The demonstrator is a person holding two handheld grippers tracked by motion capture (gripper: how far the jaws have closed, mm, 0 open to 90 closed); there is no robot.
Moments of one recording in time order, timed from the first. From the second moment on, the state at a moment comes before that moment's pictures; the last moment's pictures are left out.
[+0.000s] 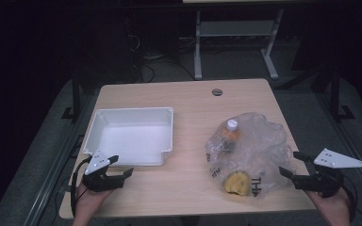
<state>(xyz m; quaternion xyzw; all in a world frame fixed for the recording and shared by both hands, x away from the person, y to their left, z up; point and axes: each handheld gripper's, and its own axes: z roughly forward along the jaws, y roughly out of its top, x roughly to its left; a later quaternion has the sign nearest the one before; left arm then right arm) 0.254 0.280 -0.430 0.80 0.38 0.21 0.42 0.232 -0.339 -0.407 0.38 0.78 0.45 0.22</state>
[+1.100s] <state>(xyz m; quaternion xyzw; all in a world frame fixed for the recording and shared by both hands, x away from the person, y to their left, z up) 0.269 0.188 -0.386 0.84 0.25 0.15 0.45 0.232 -0.344 -0.409 0.39 0.77 0.45 0.21</state>
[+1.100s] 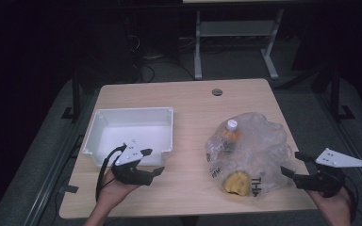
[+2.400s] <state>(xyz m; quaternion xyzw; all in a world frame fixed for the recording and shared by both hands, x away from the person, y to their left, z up) 0.317 0.060 -0.348 0.89 0.15 0.09 0.42 0.227 -0.346 -0.403 0.38 0.77 0.46 0.22</state>
